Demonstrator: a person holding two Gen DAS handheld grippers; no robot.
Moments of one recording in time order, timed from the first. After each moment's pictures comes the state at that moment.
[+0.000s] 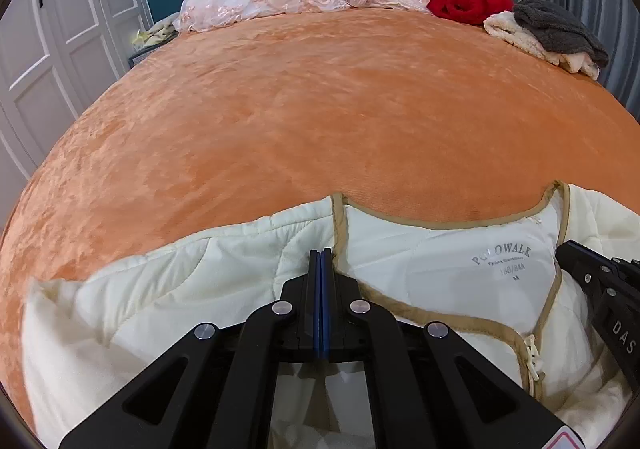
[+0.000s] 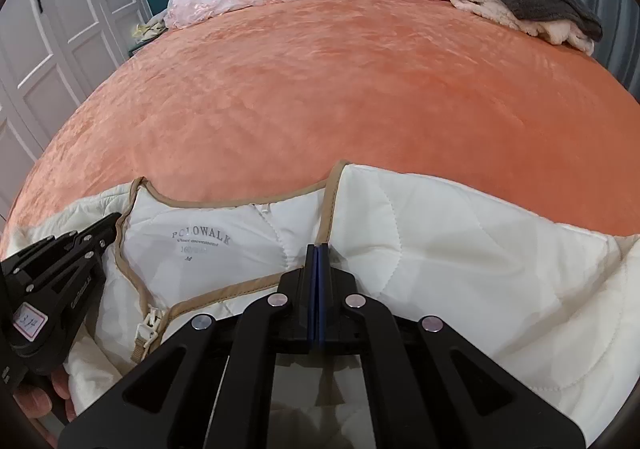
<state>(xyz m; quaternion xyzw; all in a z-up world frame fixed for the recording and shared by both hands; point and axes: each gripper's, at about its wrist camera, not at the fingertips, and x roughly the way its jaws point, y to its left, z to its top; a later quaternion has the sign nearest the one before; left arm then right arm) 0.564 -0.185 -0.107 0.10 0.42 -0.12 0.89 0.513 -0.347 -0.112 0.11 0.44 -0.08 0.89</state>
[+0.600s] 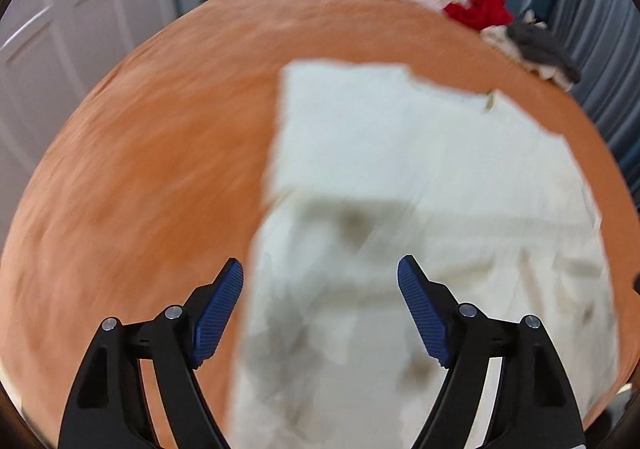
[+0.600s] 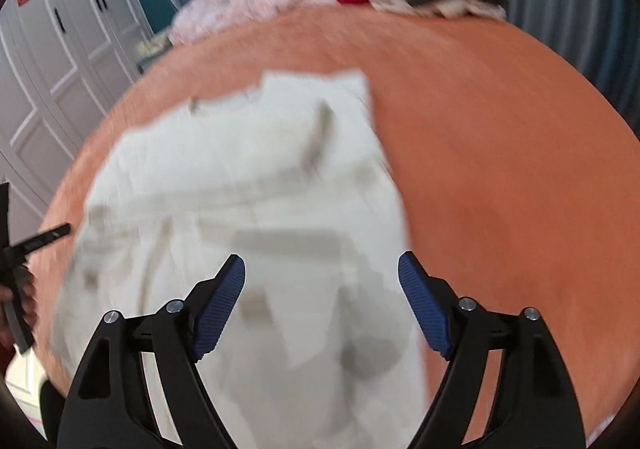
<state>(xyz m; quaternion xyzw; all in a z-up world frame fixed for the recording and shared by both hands) 0.304 0.046 -0.029 0.02 0.49 -0.11 0.86 0.123 -0.360 -0.010 0.14 0.44 -0.11 0.88</state>
